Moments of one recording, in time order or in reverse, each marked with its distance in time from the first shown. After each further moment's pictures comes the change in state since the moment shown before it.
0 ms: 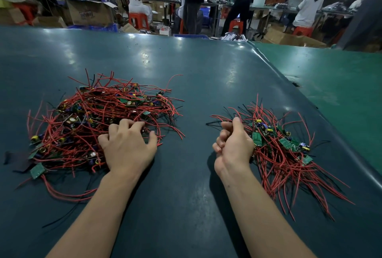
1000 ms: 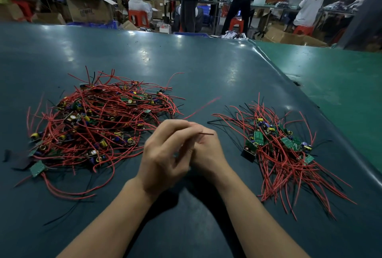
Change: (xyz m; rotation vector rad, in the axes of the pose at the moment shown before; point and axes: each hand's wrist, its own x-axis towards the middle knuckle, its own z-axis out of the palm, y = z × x) left_hand -0.037 0.039 -0.011 -0.850 0.324 0.799; right_hand -0.010 0.033 0.003 -0.875 -0.693 -0.478
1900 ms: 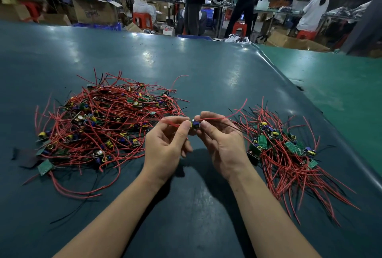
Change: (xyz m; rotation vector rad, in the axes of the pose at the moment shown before) left_hand 0.006 -0.008 0.009 -0.626 0.154 -0.833; right_hand 0.003 -0.019 -0.024 0.917 0.119 0.226
